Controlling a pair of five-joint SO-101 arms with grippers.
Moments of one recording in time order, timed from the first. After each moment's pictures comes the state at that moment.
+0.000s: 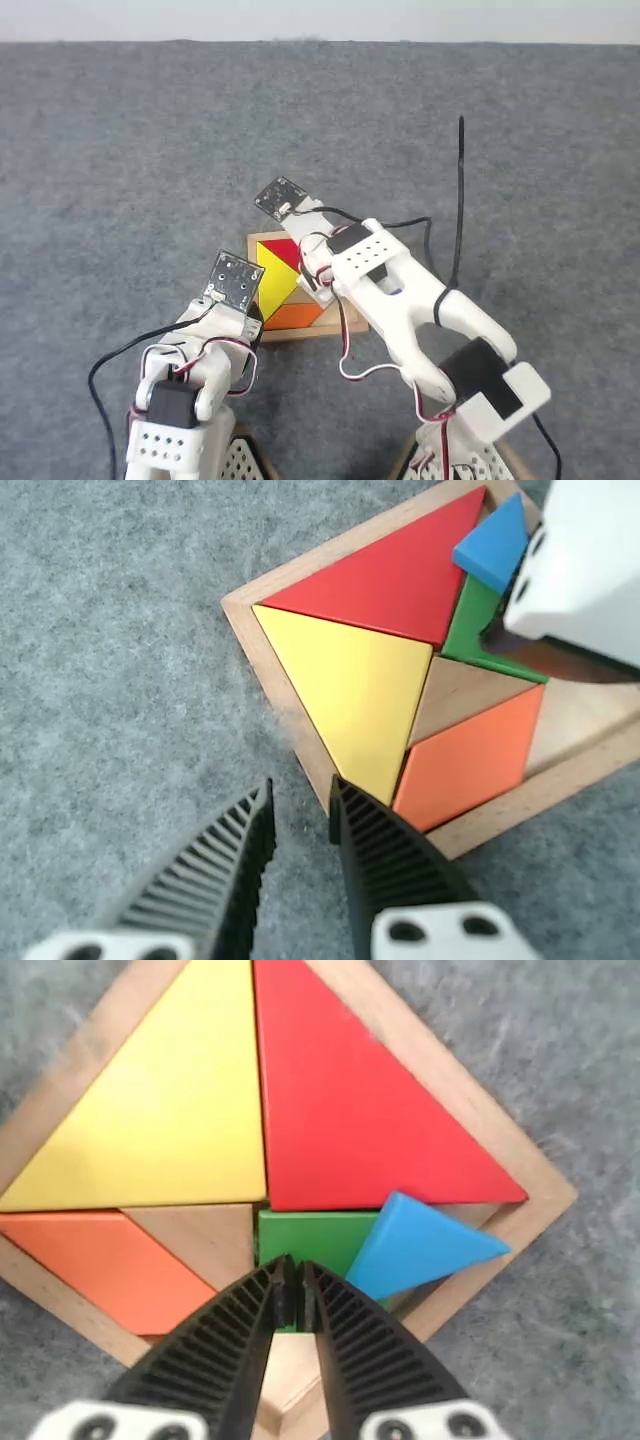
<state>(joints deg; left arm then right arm) 3.2 -102.5 96.9 69.4 -7.5 -38.2 4.6 28.7 50.5 13.6</state>
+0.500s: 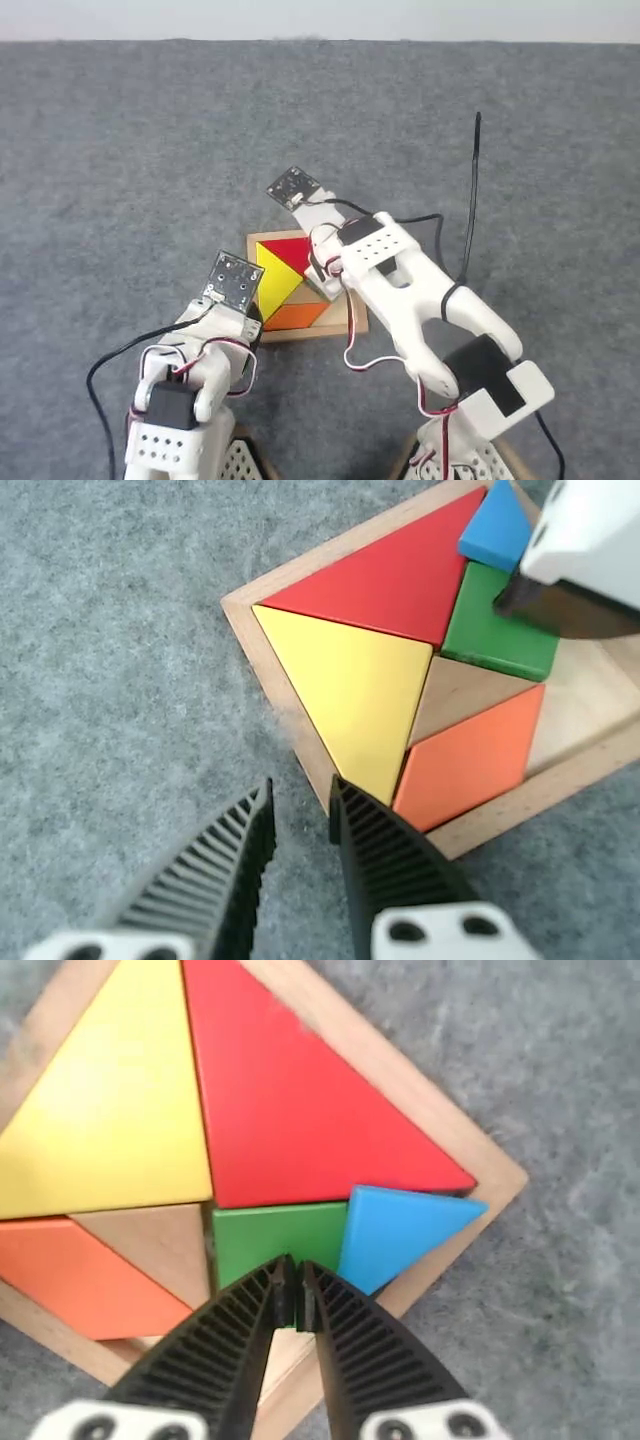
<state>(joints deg) 3.2 -102.5 96.9 69.4 -7.5 -35.0 4.7 27.6 50.4 14.1</state>
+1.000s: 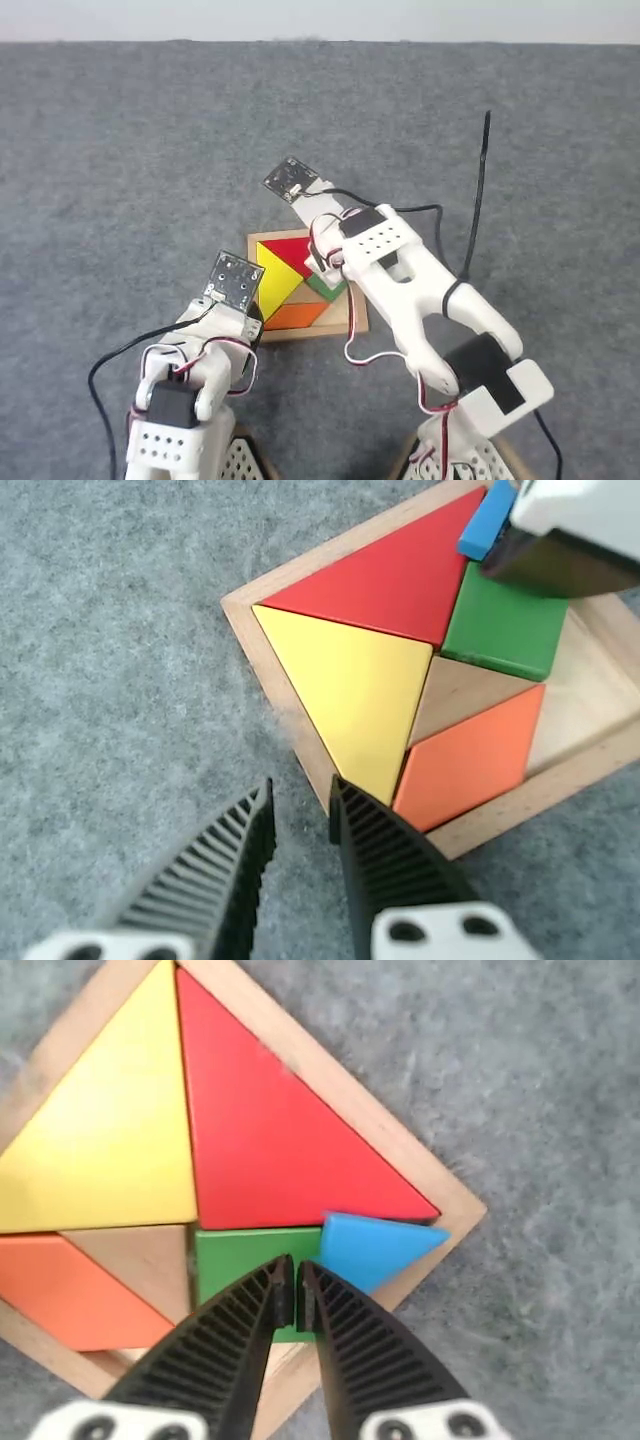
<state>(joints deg) 3.2 -102.5 96.9 69.4 -7.5 -33.8 4.7 25.1 50.4 17.3</state>
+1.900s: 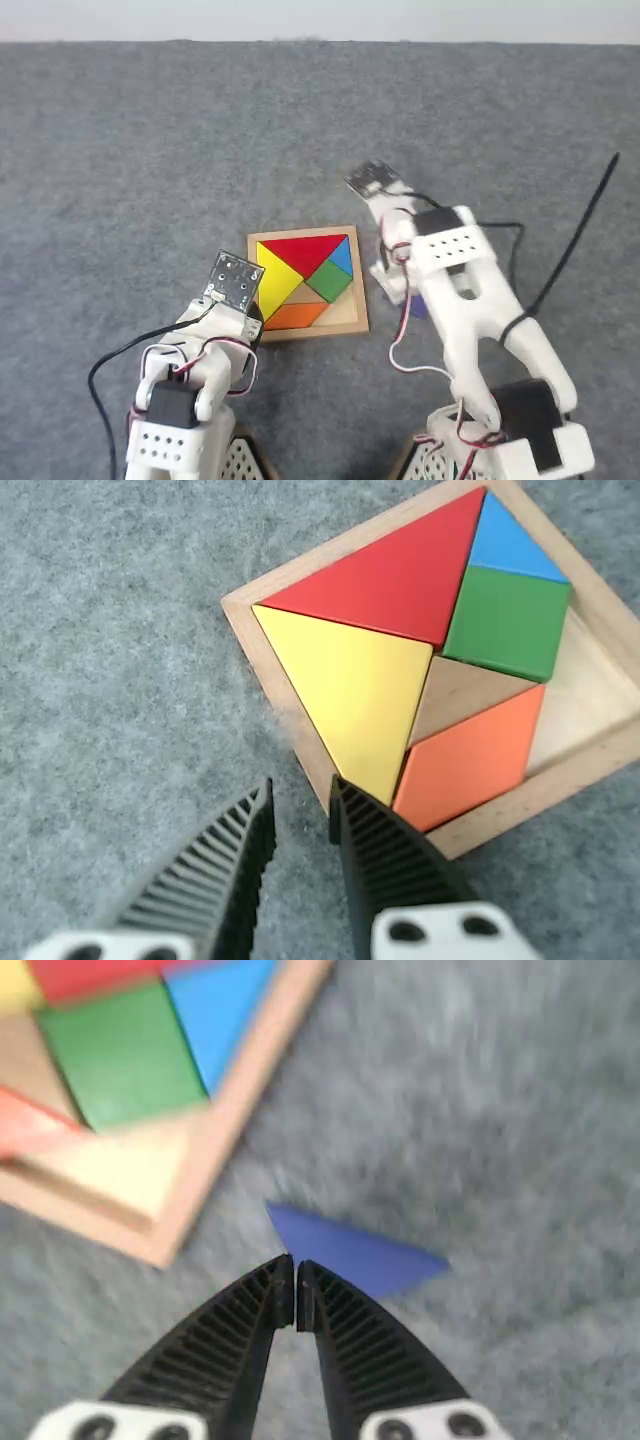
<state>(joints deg) 3.2 -102.5 96.9 69.4 -7.5 -18.0 -11.3 36.5 67.6 20.6</state>
